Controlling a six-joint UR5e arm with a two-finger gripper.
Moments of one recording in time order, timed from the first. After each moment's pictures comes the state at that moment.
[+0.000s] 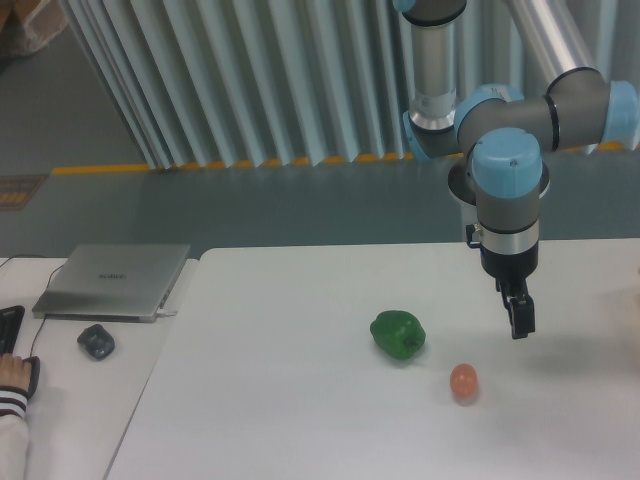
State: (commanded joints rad) arm 2.32 -1.85 -1.51 -1.37 1.61 1.56
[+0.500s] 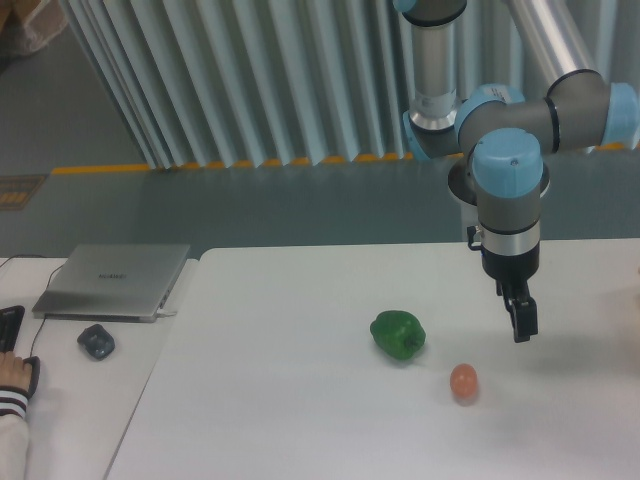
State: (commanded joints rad) arm 2.33 -1.84 -1.56 -1.27 1.60 1.54
